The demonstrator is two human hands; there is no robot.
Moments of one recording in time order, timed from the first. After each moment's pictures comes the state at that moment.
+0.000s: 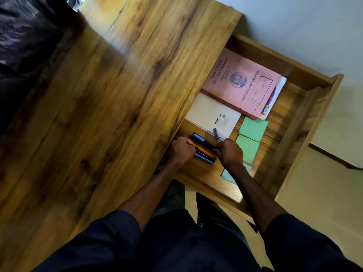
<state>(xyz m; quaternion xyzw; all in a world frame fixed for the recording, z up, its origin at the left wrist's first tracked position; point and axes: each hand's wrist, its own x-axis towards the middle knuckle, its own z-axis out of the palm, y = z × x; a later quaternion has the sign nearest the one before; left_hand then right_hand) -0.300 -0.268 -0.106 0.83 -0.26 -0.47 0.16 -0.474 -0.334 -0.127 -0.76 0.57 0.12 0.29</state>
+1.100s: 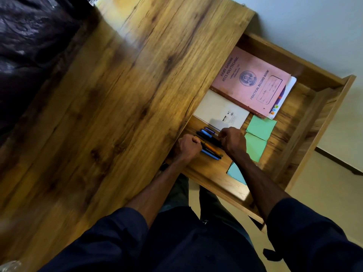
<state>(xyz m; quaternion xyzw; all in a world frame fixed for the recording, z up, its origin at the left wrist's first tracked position) -0.298 -0.255 -0.098 0.82 -0.26 -0.47 0.19 -0.449 -0.353 -0.123 -0.76 0.57 0.06 0.31</state>
